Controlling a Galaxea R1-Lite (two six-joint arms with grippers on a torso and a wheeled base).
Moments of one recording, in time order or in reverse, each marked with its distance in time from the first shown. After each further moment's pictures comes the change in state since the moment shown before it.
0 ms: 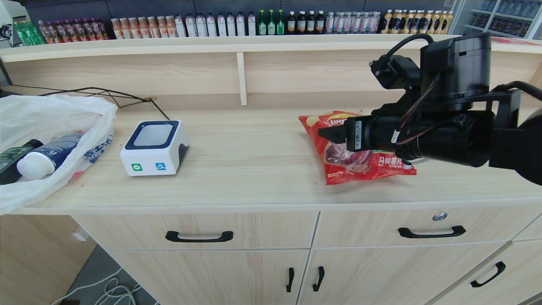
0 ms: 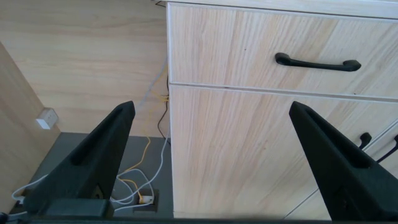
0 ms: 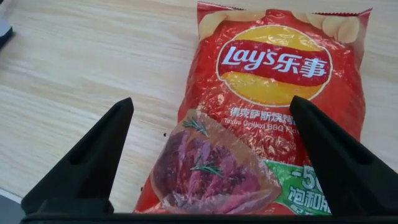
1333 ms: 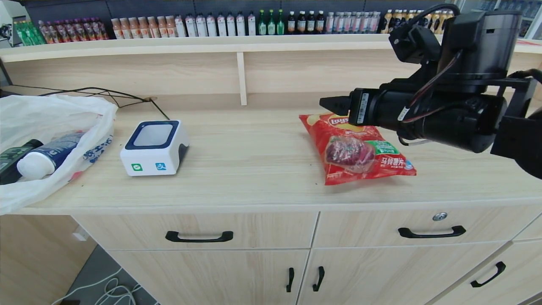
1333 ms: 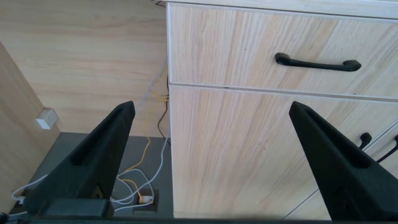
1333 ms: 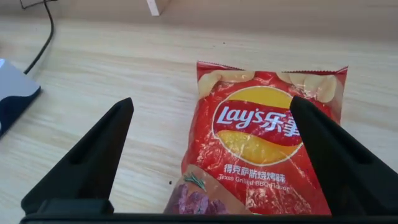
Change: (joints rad) left arm 0.000 0.000 0.000 0.000 0.000 0.000; right arm -0.015 -0.012 -0.003 -0.177 0.017 0.027
